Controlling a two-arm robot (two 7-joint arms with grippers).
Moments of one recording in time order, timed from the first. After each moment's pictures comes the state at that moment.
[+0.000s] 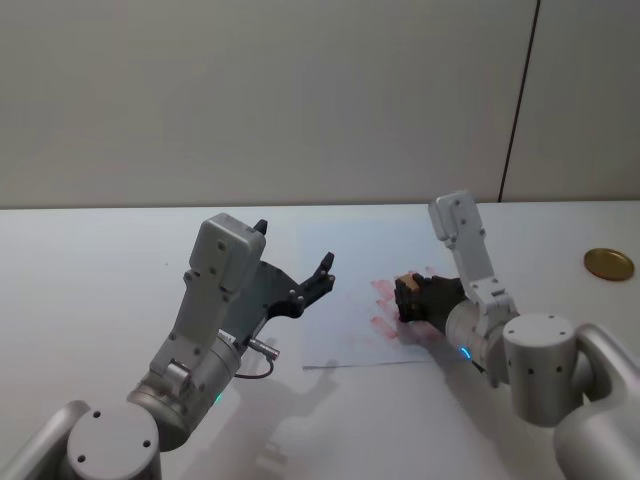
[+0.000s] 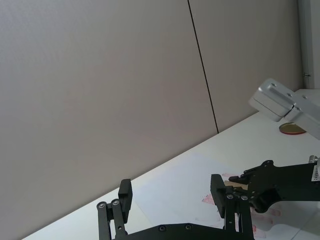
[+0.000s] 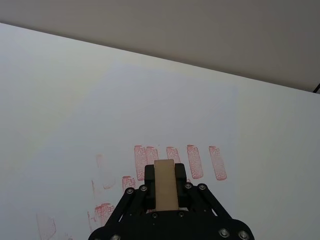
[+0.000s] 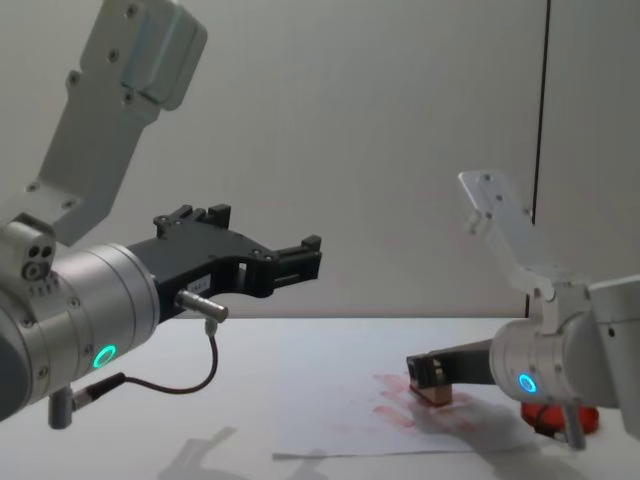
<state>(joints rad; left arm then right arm) -0.24 0.38 0.45 -1.63 -0.20 0.01 -0.01 0.53 -0.01 -0.31 -1.03 0.04 0.34 0.13</state>
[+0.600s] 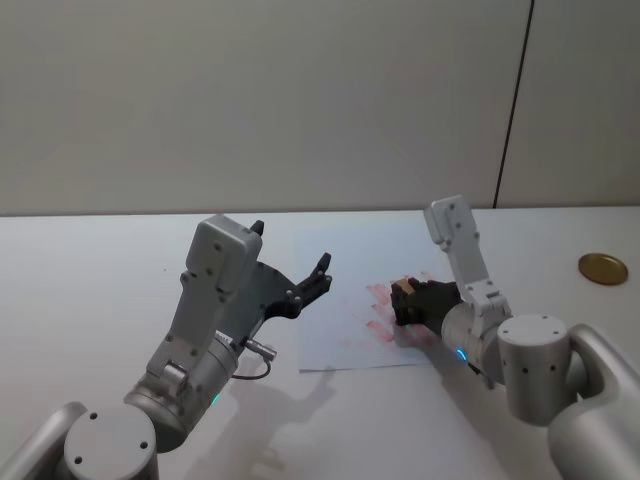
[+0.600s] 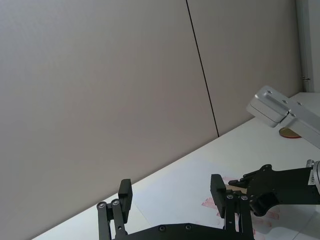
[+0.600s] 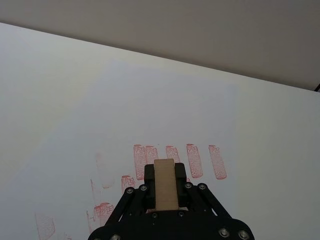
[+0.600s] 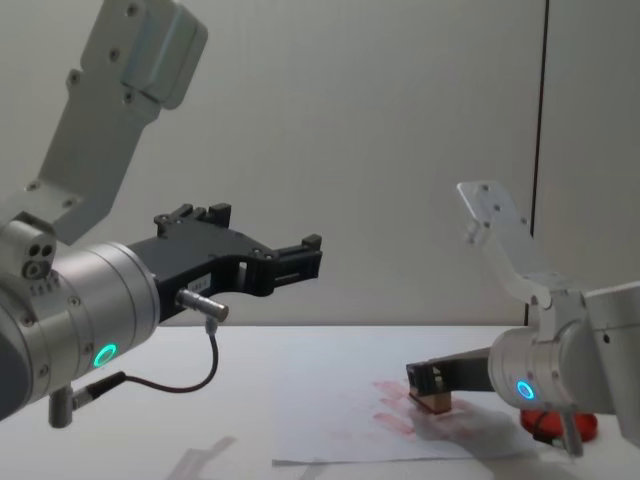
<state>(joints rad) -0.24 0.38 0.45 -1.63 -0.20 0.01 -0.01 0.55 -0.02 -0.31 -0.97 0.04 0.34 0.14</state>
